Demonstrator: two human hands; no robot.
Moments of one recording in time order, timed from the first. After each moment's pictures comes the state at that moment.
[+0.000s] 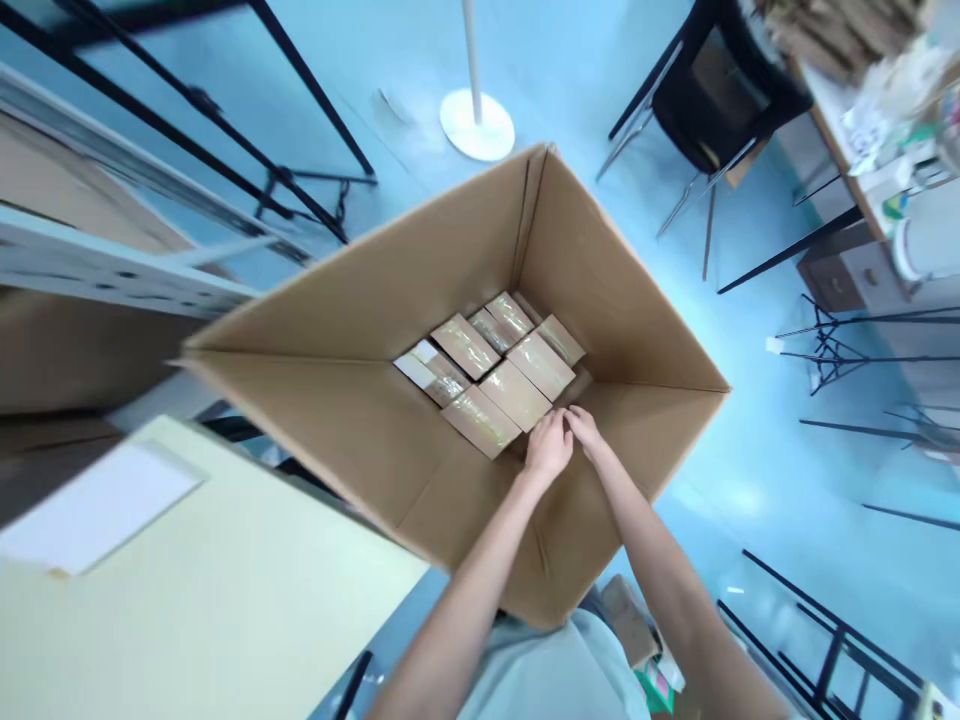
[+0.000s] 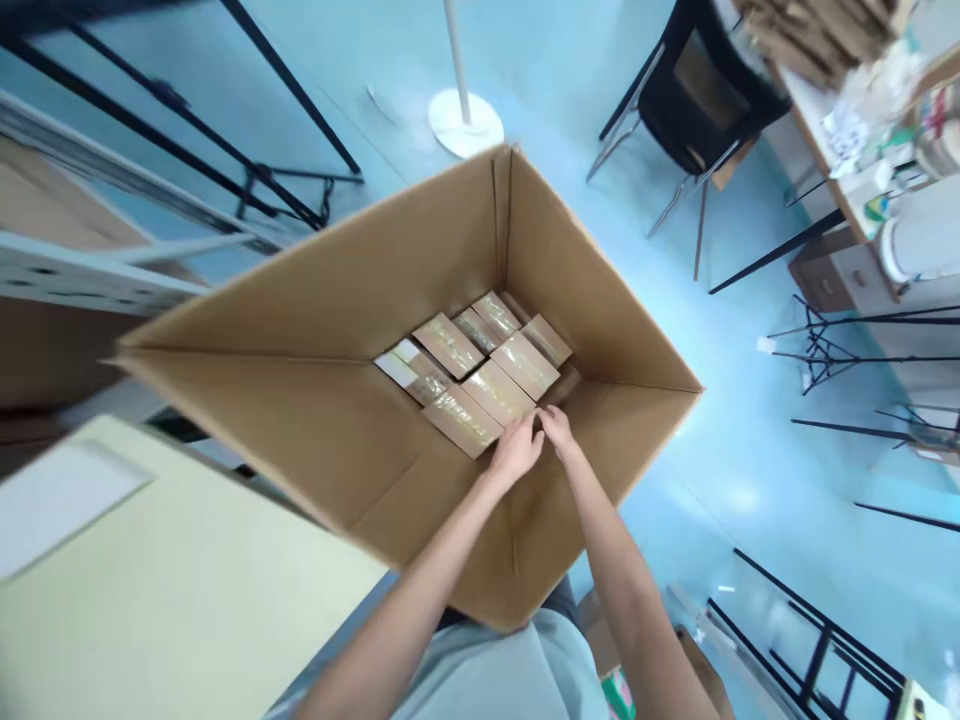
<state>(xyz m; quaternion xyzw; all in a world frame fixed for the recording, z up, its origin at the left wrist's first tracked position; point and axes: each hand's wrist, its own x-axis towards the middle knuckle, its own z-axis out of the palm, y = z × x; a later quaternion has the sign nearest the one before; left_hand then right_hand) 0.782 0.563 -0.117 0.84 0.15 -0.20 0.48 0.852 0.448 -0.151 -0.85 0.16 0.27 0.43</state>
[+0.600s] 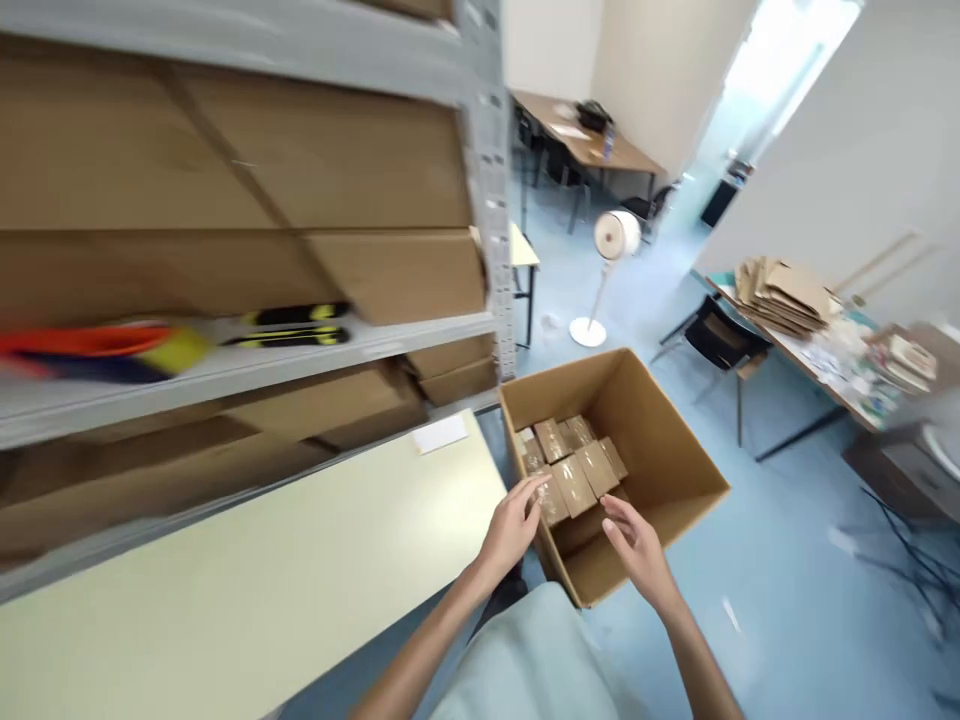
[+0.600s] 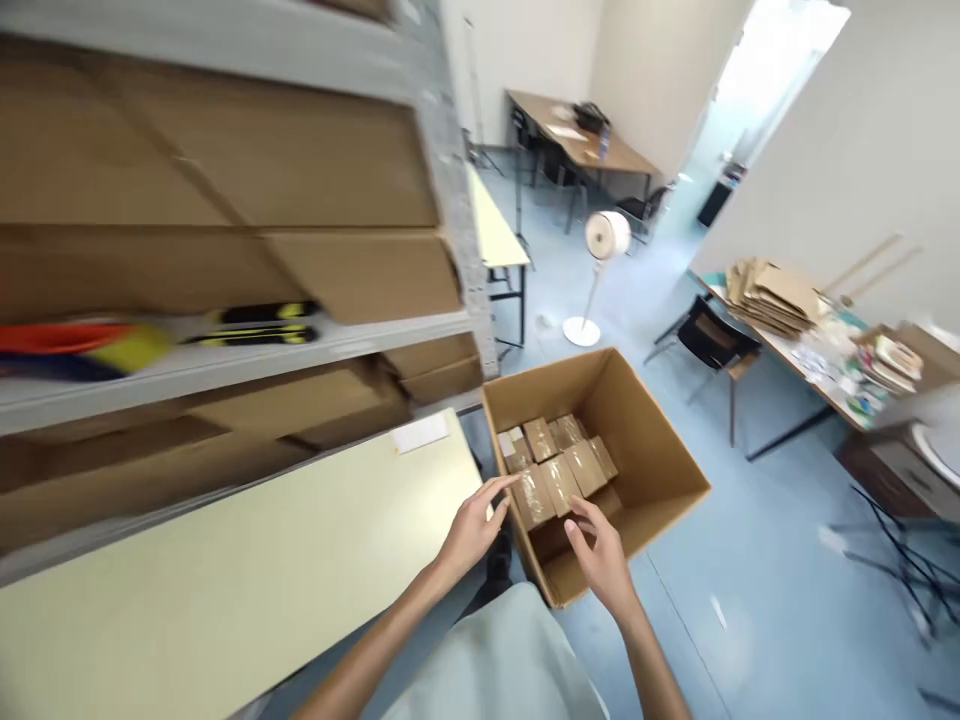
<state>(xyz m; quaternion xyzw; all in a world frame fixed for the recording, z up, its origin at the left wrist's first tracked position) 0.515 0.675 0.109 0.79 0.18 0.27 0.52 0.635 0.445 0.185 -0.79 -0.23 0.22 0.53</state>
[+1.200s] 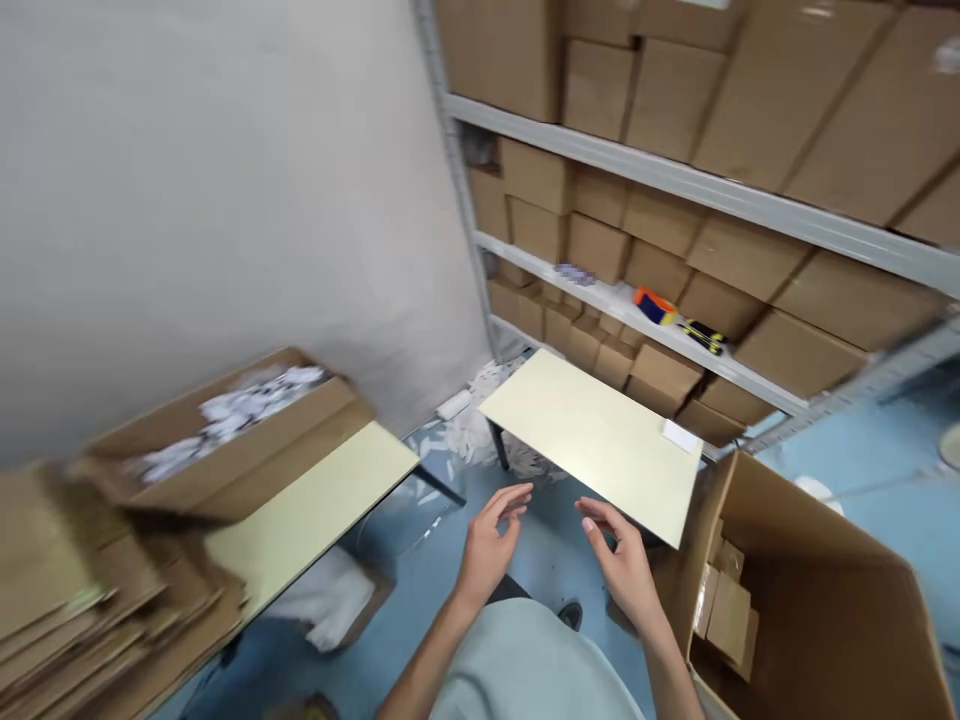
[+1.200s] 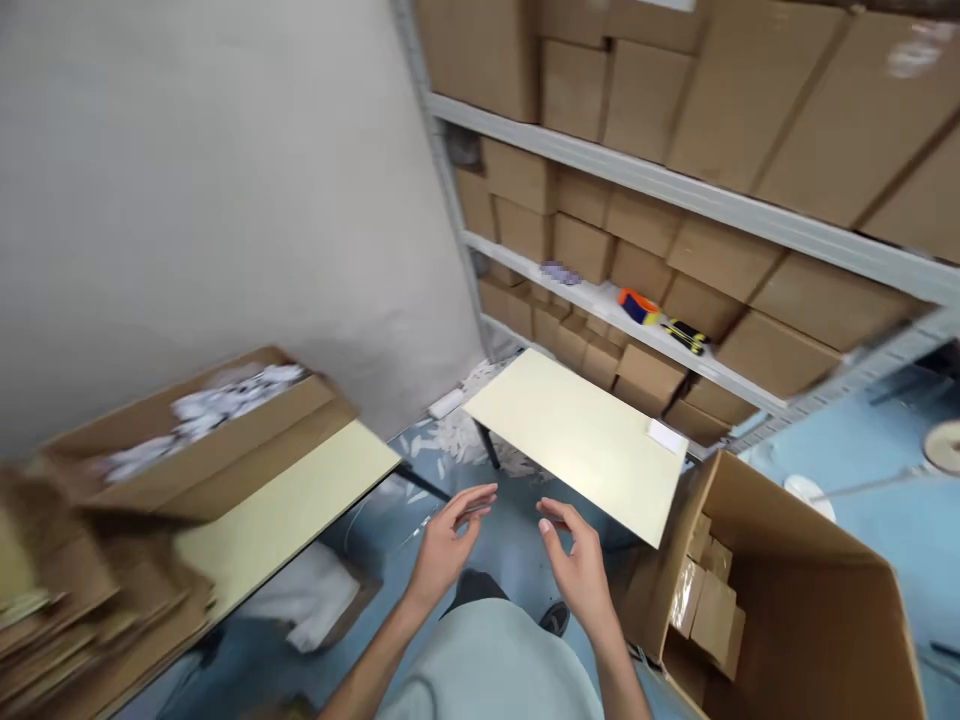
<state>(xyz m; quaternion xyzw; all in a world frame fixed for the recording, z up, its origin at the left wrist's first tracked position) 0.122 0.469 0.150 0.44 0.58 0.59 0.35 0.339 0.505 0.231 -0.52 -0.62 0.48 0.34</state>
